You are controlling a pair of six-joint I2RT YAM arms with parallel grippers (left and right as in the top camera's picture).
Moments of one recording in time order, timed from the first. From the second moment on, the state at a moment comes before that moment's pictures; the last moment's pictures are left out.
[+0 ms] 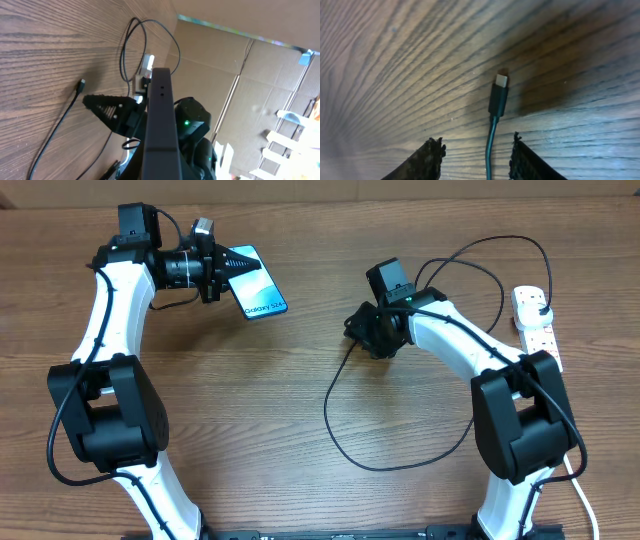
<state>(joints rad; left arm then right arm) 0.12 2.06 1.72 -0.81 1.24 -0.66 0.40 2.01 1.38 -0.60 -0.25 0.93</state>
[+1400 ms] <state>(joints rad) 0.12 2.06 1.72 -0.82 1.22 -0.68 0.34 2.12 1.41 -0.52 -0.53 0.64</state>
